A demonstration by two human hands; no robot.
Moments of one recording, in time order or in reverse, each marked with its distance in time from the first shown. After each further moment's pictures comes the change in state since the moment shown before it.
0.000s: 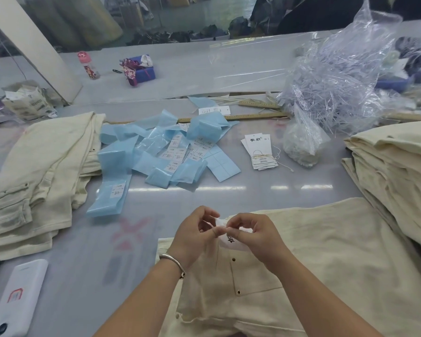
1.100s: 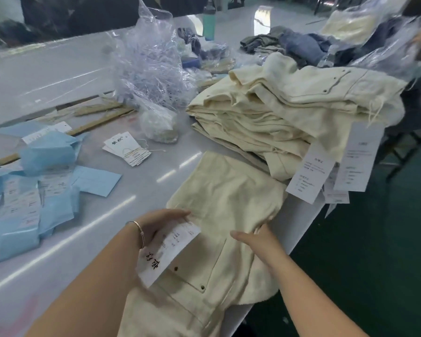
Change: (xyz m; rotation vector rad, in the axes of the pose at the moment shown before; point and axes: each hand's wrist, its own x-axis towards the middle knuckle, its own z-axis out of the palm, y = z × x) left_hand 0.066 0.000 0.073 0.201 -1.110 -0.563; right_hand -0.176 0.014 -0.001 0.168 0.948 0.721
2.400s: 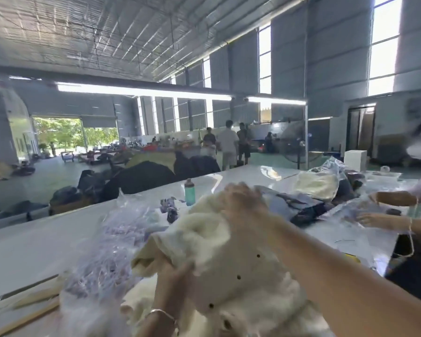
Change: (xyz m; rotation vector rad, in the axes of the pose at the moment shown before) left_hand 0.057 0.386 0.246 -0.296 0.665 1.096; right_hand 0.128 -0.418 -0.326 -1.171 0.593 -1.096
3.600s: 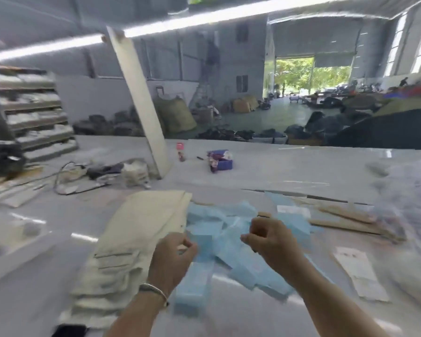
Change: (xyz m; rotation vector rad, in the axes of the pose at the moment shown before) left_hand -0.255 0.088 -0.660 0.912 0.850 -0.081; right_hand -0.161 -0.676 0.063 1.231 -0.538 -0.549
